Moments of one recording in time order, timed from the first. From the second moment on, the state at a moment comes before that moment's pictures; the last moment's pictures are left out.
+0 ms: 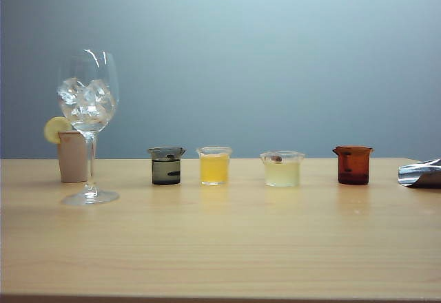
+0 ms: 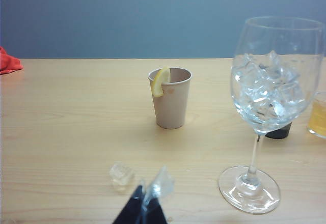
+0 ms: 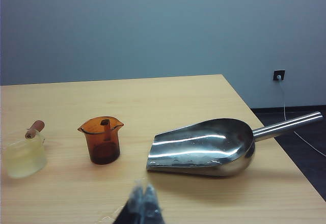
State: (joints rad) left arm -0.08 0.00 0.01 0.02 -0.07 0.05; right arm -0.08 0.00 0.00 0.08 -0.03 0.05
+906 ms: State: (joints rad) left arm -0.08 0.09 0.41 -0.21 -0.01 -0.06; right arm -0.08 0.21 0.40 0.00 -0.08 0.09
